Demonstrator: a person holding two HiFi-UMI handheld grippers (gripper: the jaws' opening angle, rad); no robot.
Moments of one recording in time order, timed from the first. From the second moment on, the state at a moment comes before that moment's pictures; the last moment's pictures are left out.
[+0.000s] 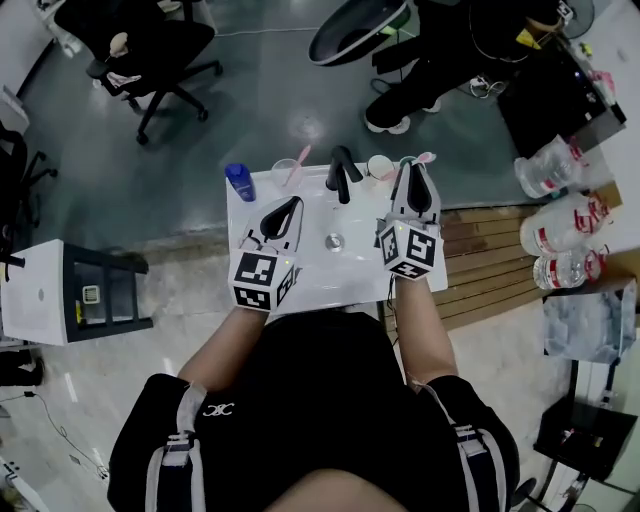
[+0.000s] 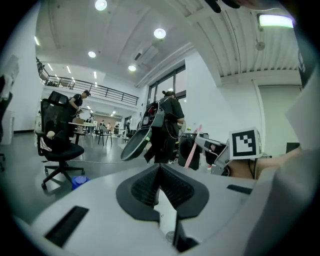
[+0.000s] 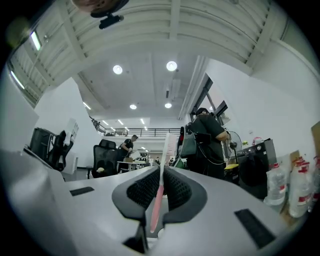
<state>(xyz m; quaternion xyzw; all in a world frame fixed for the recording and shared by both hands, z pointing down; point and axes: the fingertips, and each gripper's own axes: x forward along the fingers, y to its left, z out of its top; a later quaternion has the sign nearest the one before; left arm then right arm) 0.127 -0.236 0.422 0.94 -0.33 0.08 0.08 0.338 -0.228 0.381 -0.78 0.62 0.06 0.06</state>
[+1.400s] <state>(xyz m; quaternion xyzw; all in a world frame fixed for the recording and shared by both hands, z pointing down) 0.120 -0.253 0.435 0.91 -0.39 0.11 0.07 0.375 -0.314 0.553 -0.81 0.58 -0.09 -0.10</state>
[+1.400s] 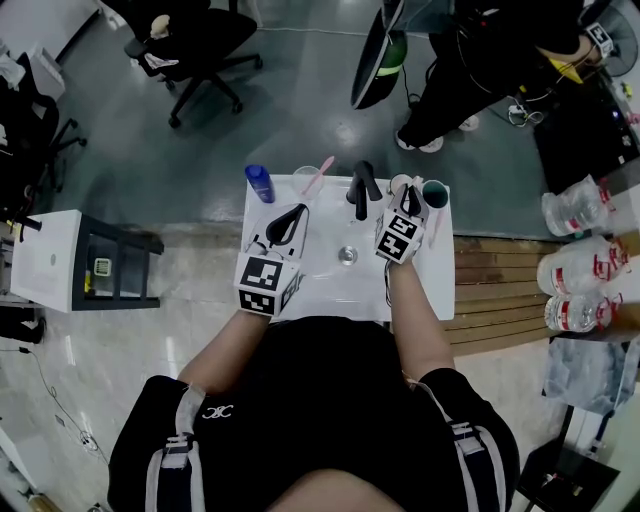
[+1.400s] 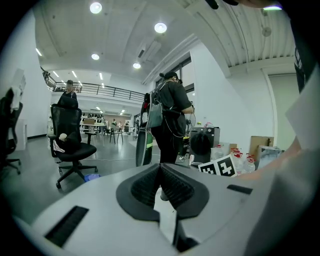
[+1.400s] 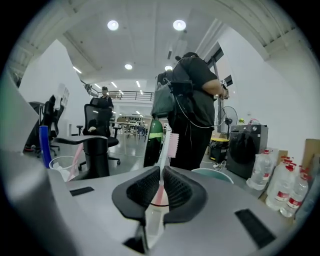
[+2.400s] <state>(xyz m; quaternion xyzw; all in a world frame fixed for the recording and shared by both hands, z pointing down) 0.167 -0.218 0.431 0.92 -0.37 0.09 0.07 0.365 -0.256 0.549 -0.77 0.62 -0.10 -0.11</state>
